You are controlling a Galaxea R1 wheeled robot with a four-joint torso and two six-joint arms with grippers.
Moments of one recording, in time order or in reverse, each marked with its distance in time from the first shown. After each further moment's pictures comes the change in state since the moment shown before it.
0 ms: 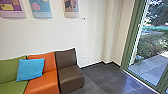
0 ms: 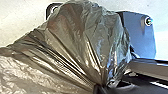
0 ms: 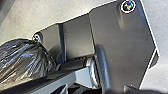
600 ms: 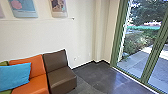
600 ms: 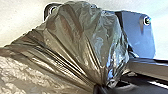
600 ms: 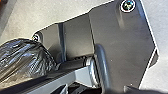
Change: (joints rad) left arm -0.001 0.003 0.000 0.008 -0.001 0.000; right arm -0.003 0.000 0.000 0.000 0.001 0.000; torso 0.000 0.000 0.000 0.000
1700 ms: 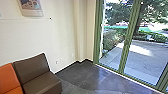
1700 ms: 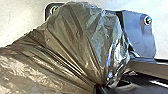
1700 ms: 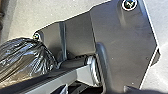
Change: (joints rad) left arm 0.003 -0.001 0.000 0.000 -0.001 0.000; right arm 0.000 0.005 0.000 0.000 -0.004 0.001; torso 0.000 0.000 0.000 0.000
